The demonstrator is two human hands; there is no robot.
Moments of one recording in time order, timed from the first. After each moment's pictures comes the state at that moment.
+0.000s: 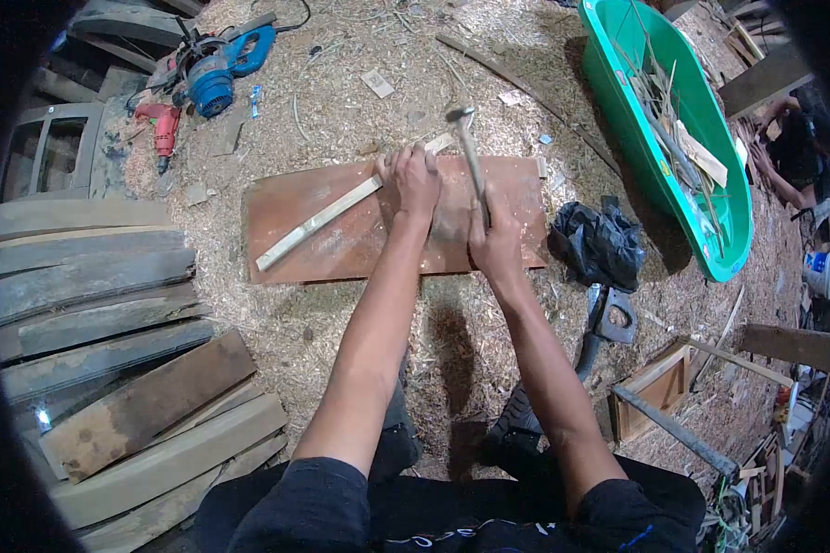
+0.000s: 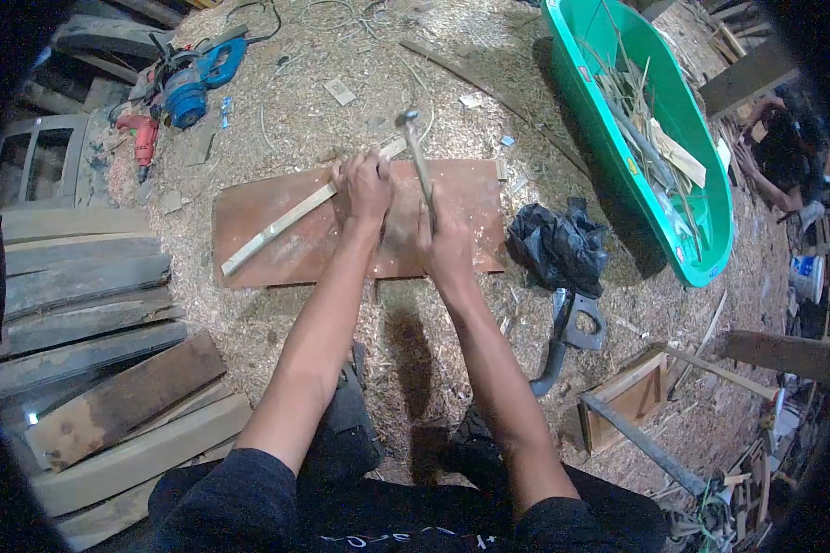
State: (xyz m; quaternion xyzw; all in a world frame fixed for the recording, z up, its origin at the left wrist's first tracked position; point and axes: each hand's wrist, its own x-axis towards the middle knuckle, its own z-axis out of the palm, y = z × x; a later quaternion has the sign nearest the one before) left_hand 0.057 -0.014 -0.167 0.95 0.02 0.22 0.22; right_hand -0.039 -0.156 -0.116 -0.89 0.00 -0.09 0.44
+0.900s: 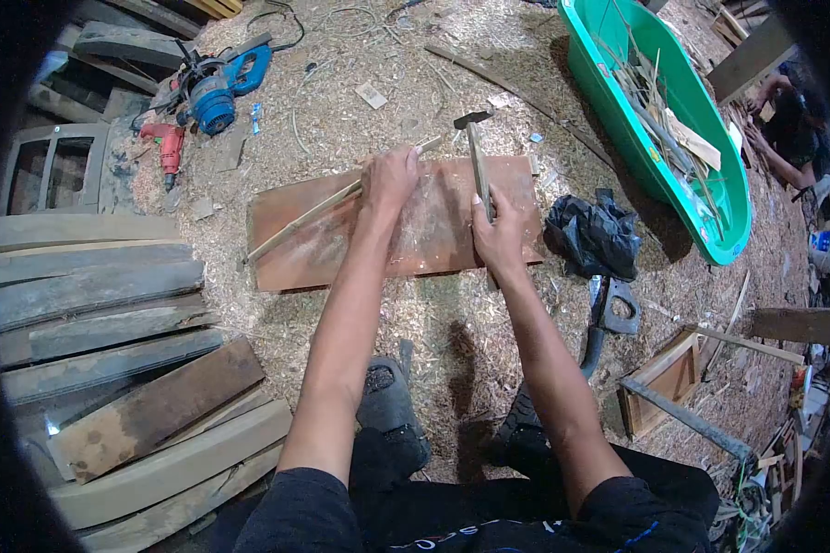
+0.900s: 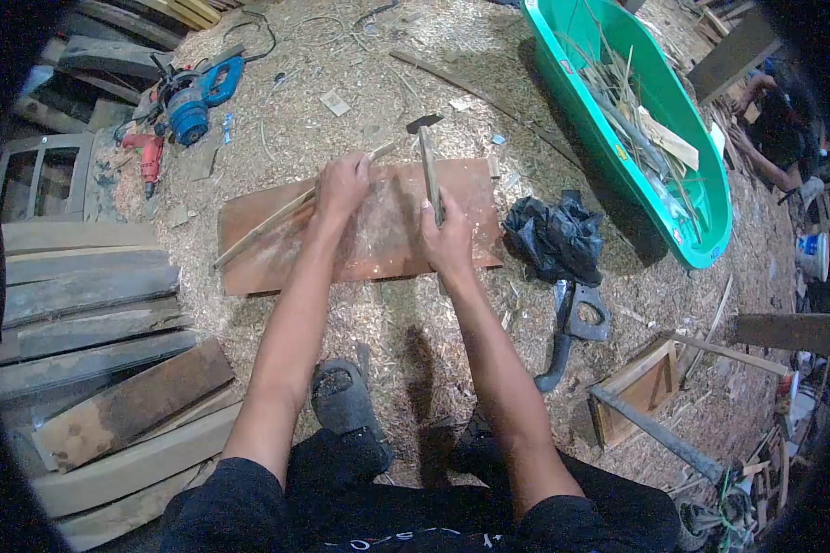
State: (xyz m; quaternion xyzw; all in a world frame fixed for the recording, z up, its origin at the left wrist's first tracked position) left_hand 0.061 0.021 -0.116 0.96 -0.05 0.09 0.27; right_hand -0.036 -0.164 -0.131 -0.81 0.06 -0.11 0.57
